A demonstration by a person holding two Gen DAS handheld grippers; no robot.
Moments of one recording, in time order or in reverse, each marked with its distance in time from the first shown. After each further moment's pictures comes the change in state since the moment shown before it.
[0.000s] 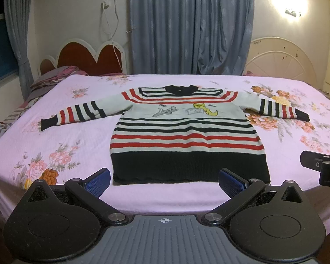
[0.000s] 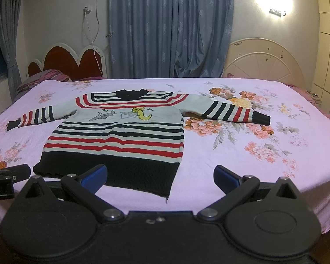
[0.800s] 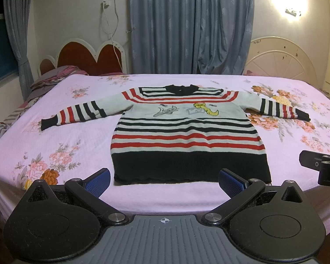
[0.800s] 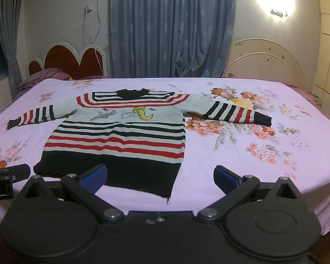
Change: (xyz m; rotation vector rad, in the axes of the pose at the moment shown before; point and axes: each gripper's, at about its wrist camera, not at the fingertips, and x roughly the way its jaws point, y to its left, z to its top) left arm 0.000 -0.001 0.000 0.001 0.003 0.000; right arm 0.001 0.001 0.001 0.000 0.002 0.001
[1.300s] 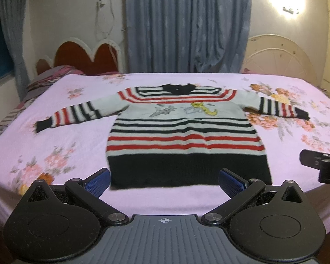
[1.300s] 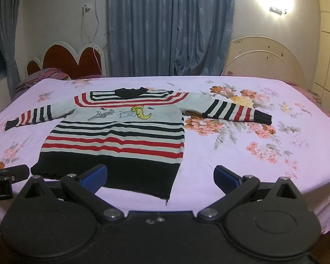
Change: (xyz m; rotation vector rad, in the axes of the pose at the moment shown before) left arm 0.015 0.003 0.004 0.013 0.000 -0.030; right arm 0.016 -0.004 0.001 0.012 0.009 -0.007
